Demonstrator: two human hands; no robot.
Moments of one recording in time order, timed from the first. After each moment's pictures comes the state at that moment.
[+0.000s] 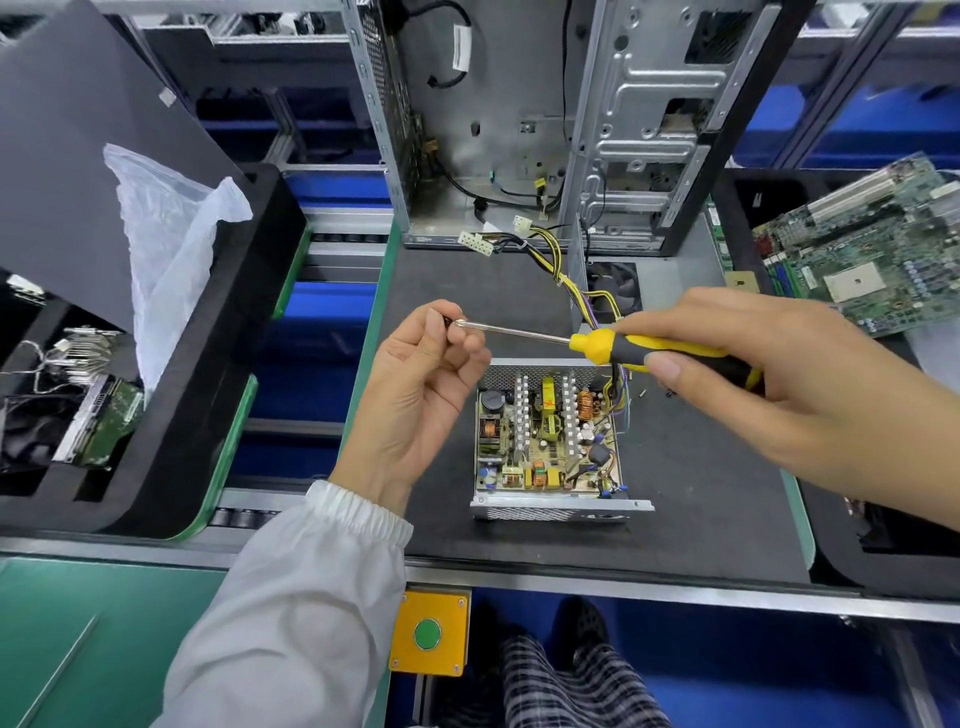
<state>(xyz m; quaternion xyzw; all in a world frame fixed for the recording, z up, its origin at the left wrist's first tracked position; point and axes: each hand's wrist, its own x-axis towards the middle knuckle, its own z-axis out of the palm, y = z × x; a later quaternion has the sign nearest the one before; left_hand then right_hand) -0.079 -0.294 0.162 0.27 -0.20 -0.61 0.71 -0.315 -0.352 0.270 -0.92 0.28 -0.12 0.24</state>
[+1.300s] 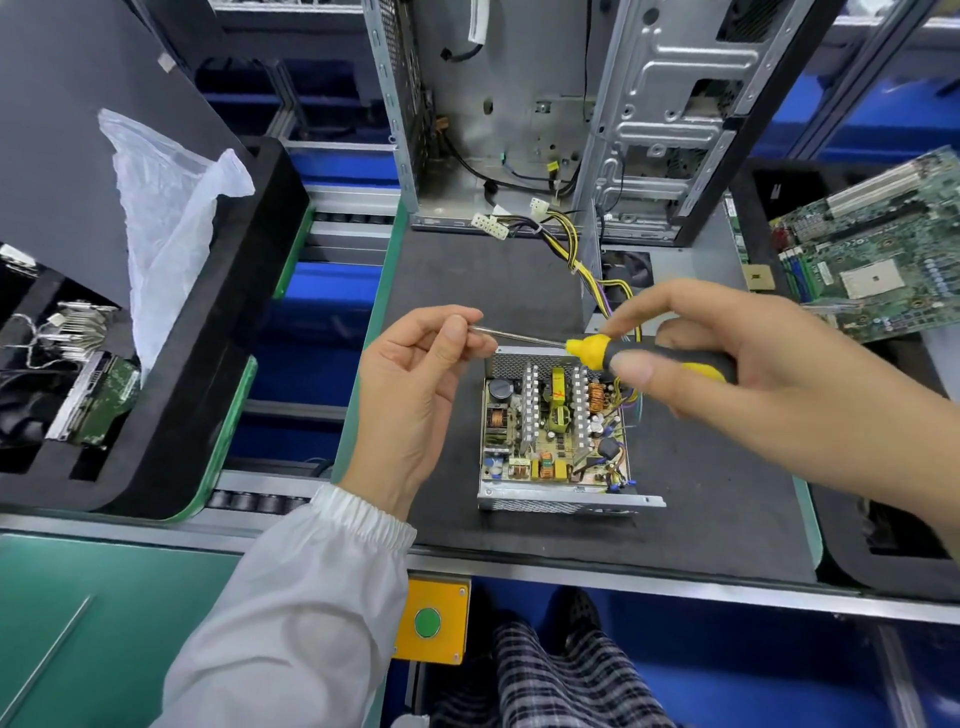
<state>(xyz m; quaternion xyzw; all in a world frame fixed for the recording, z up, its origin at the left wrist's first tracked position) -0.079 -0.283 0.143 0.41 -0.29 -0.45 0.74 -0.294 -0.347 0.261 -0.85 0.32 -0.12 0.40</state>
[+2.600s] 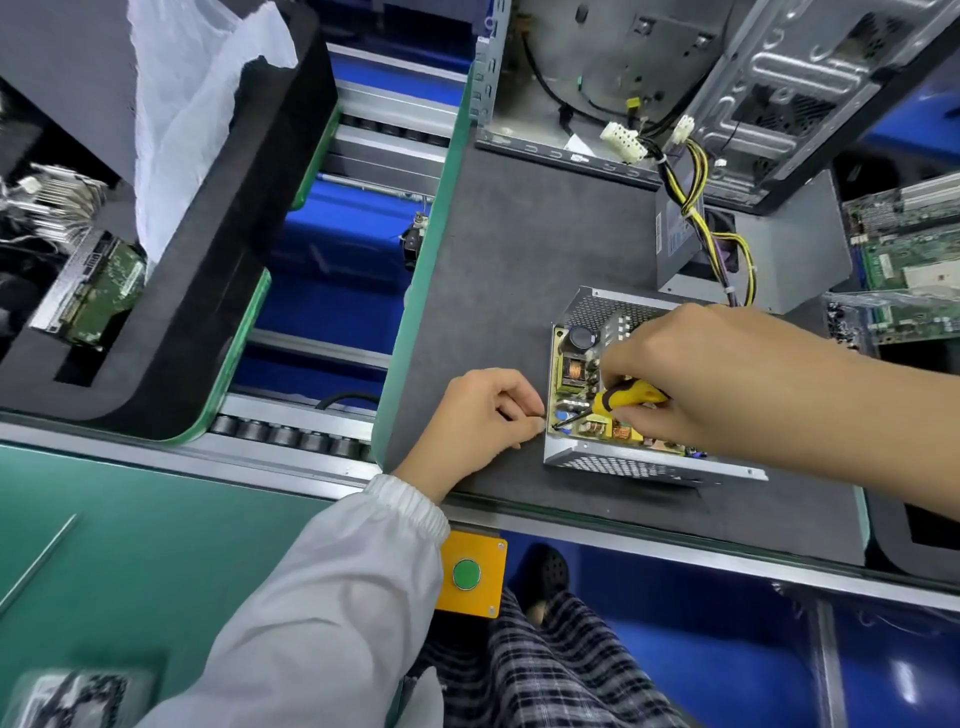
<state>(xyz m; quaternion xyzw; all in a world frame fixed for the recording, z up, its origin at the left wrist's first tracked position) -0.048 -0.242 0.049 0.64 -0.46 -0.47 0.38 -0.198 -0.324 0.218 -0.96 0.20 0.21 0.00</state>
